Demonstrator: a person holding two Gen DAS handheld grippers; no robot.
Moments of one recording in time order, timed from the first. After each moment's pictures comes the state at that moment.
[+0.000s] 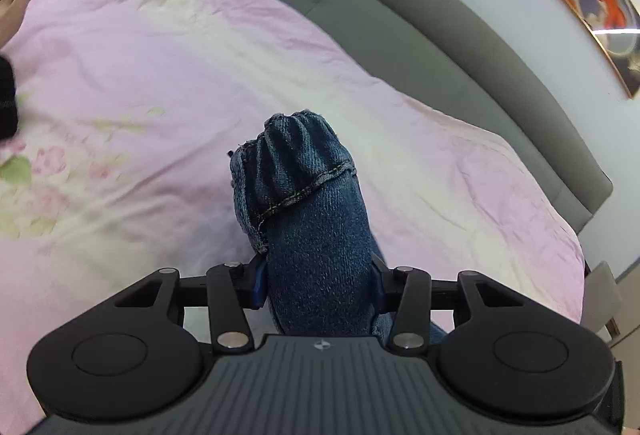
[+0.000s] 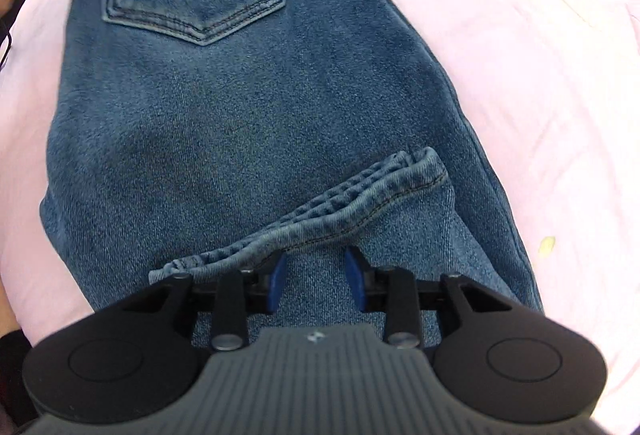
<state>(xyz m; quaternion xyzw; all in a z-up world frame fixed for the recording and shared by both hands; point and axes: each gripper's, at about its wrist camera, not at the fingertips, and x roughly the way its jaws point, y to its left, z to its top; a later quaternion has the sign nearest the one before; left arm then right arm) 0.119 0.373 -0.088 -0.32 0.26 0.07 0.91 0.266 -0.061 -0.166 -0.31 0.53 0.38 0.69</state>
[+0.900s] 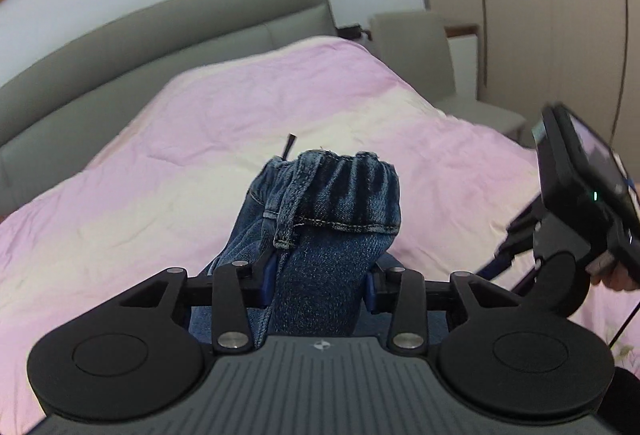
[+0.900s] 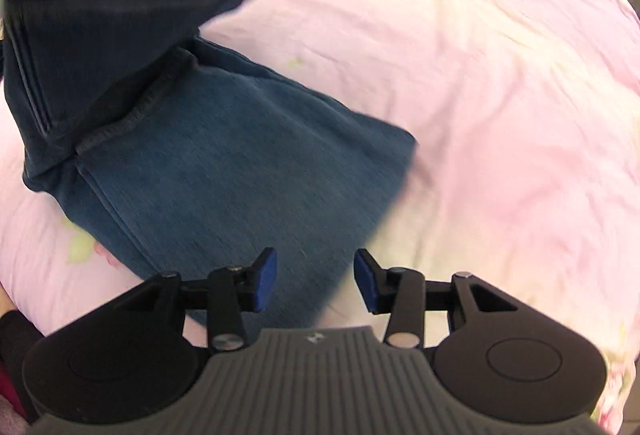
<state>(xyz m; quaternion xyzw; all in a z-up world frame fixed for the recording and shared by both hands) 0.127 -0.028 -0.025 0.17 0.29 -0.22 0.92 0.187 -0.330 -0.103 -0.13 0.52 0.20 0.82</state>
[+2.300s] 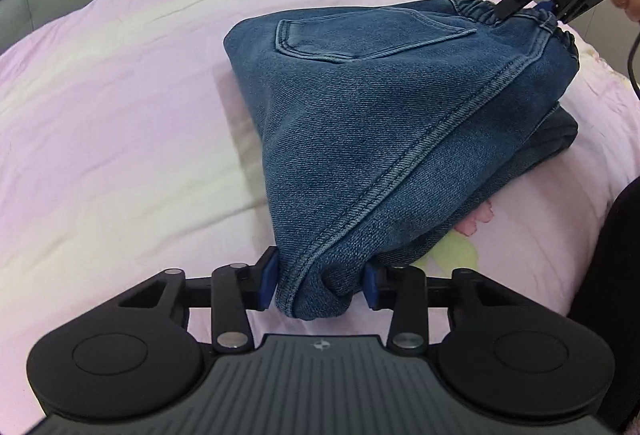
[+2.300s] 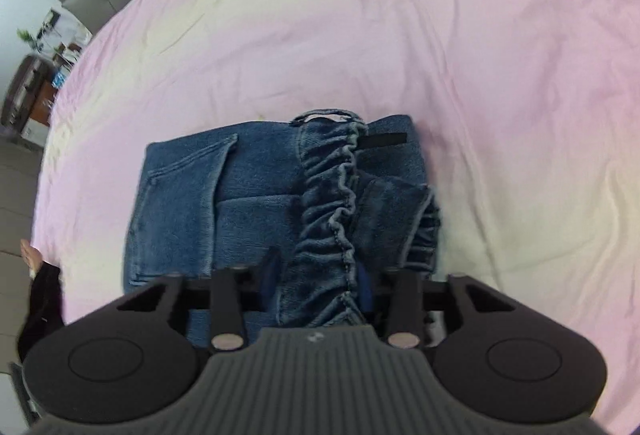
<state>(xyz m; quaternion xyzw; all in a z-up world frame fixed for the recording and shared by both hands) 0.081 0.185 -0.153 0.10 0.45 -0.16 0.87 0.247 -0.342 -0.097 0.21 0.57 0.12 0.79</state>
